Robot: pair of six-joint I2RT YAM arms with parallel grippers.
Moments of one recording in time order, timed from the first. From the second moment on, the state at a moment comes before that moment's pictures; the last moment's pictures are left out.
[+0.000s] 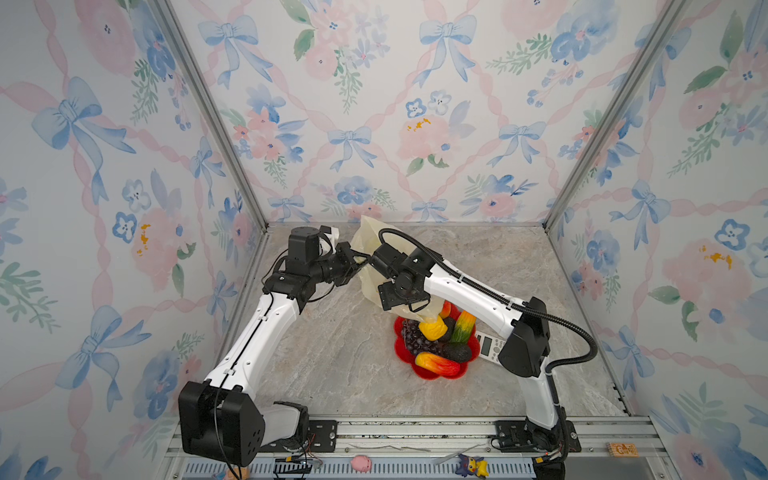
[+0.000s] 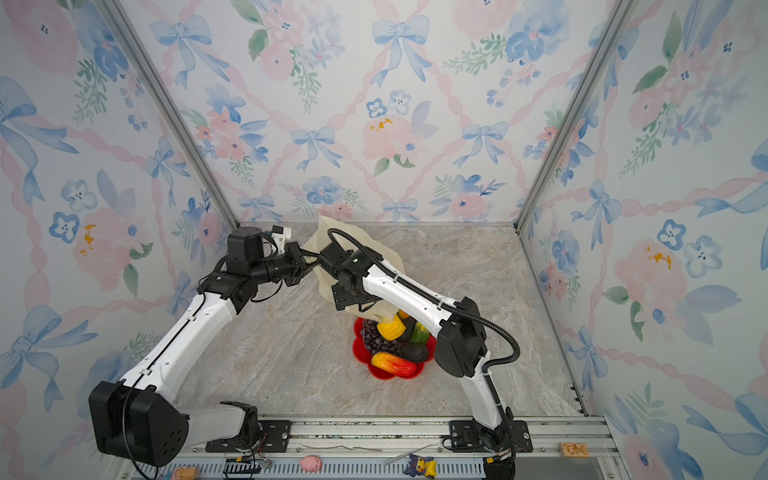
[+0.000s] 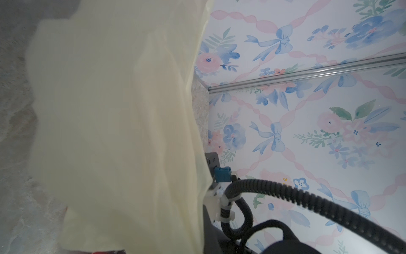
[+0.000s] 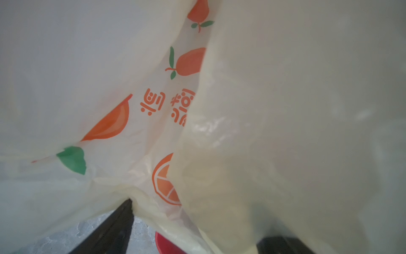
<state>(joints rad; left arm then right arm) -0.20 1.28 1.13 -0.31 0.66 -1.02 0.91 2.11 2.11 -1.28 0.24 0.58</state>
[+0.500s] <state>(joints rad) -0.20 1.28 1.13 -0.31 0.66 -1.02 0.73 1.89 1.70 -0.88 0.01 0.72</state>
